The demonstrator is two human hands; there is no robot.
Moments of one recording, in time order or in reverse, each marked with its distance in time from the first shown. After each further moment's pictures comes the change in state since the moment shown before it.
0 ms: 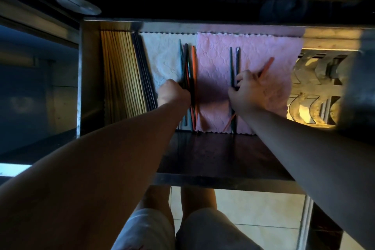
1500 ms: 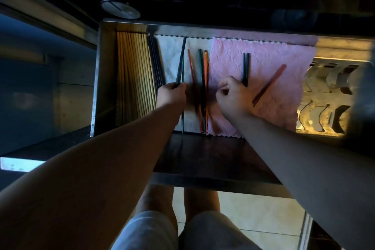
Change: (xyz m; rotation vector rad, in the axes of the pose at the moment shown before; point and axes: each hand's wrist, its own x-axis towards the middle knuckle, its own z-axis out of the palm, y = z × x) left_hand -0.010 -0.018 -0.035 -0.650 -0.024 -0.136; right_hand -0.015 -0.046 0.028 0.200 -0.074 -0.074
